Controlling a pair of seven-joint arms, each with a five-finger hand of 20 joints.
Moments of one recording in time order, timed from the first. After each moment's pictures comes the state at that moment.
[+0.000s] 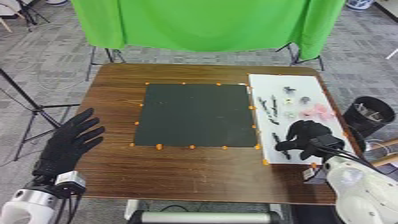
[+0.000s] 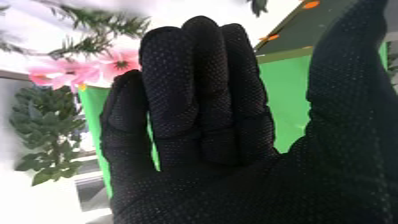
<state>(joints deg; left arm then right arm) 141.3 -44.4 -105.1 -122.8 32.6 7.3 18.3 -116.3 -50.7 91.8 -123.2 -130.8 -13.6 18.4</state>
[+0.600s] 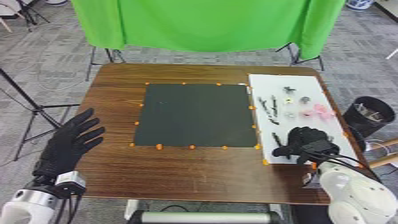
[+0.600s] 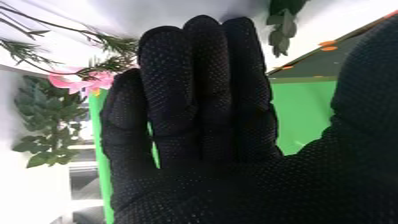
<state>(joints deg) 141.3 -44.4 -105.1 -122.7 32.7 7.3 18.2 -115.8 -49.5 87.4 -121.2 -138.1 -13.4 21.9</state>
